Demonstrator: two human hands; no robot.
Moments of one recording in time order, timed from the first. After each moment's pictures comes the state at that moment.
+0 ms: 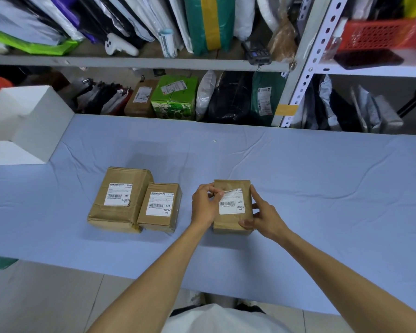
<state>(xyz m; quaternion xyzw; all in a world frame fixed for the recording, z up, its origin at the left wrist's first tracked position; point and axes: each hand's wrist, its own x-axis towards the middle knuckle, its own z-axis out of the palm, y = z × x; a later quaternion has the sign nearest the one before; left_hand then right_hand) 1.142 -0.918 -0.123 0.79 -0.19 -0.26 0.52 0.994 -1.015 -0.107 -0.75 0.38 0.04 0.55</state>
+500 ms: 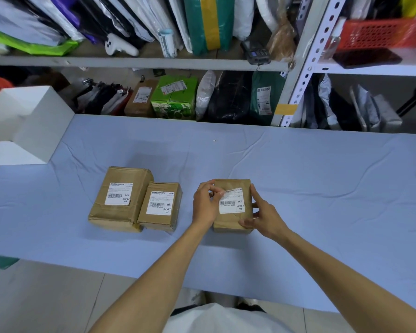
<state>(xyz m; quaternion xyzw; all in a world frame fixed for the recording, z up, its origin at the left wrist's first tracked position) 1.138 -0.915 -0.117 0.79 -0.21 -0.25 0.52 0.991 -1.013 -0.105 -0.75 0.37 0.03 0.55</state>
